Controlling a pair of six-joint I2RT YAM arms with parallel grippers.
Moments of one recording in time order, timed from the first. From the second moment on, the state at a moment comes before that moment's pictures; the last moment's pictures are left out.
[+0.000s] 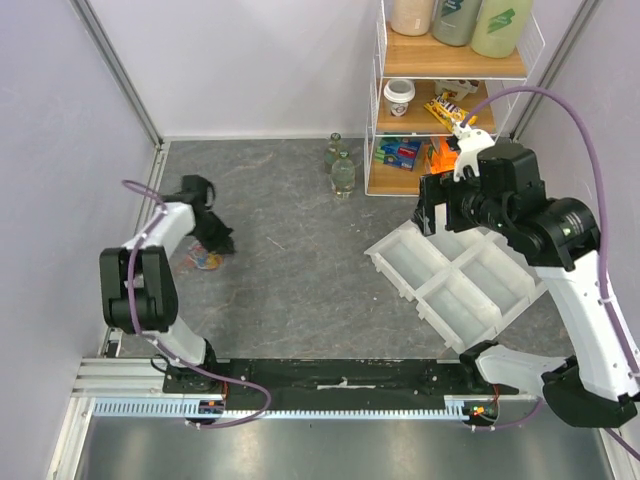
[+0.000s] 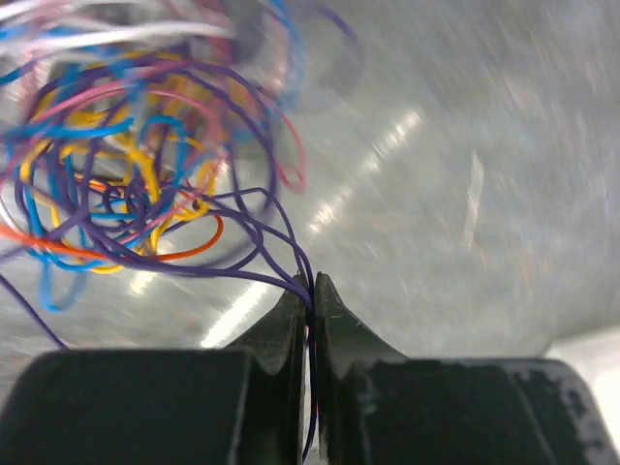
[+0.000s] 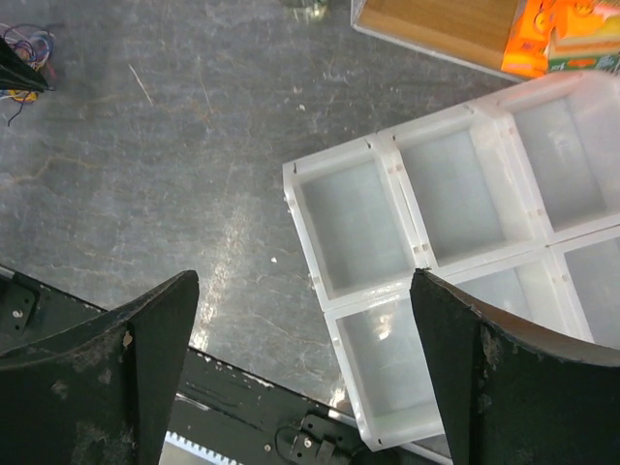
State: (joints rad) left arm 0.11 1.69 1.14 -0.78 0.10 -0.68; right arm 0.47 1.15 1.73 -1.19 0.03 0.18
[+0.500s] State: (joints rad) left arm -0.73 1.43 0.92 -0.62 0.19 -0.98; right arm 0.57 1.29 1.43 -1.15 -0.11 0.20
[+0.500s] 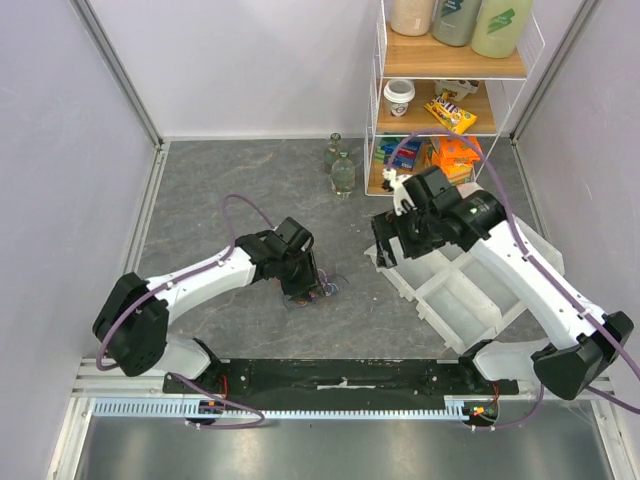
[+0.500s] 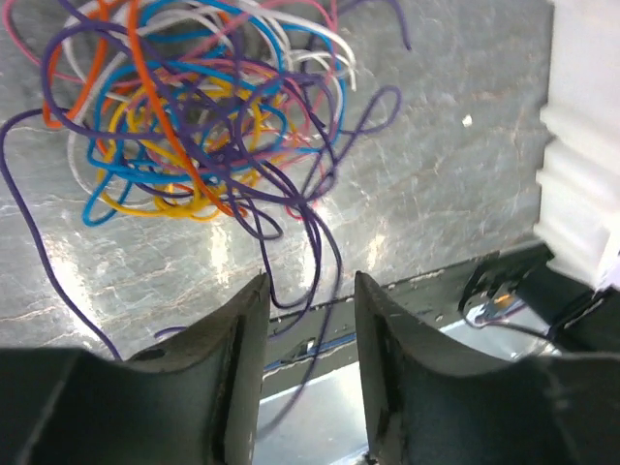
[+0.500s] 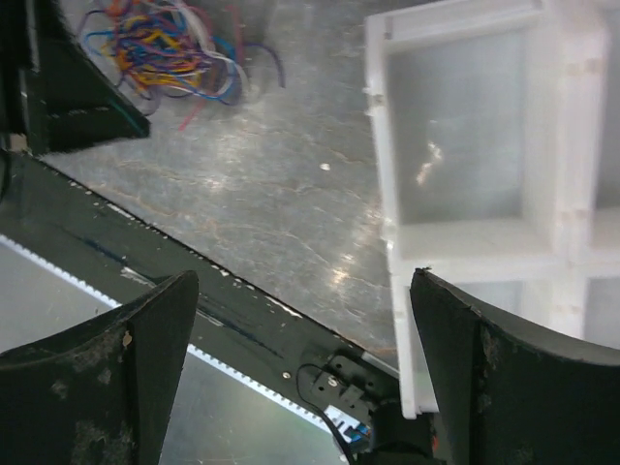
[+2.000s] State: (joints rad) left arm -0.56 1.28 0.72 -0.48 0.34 -1.08; right arm 0.92 1.58 1.01 -0.41 -0.14 0.36
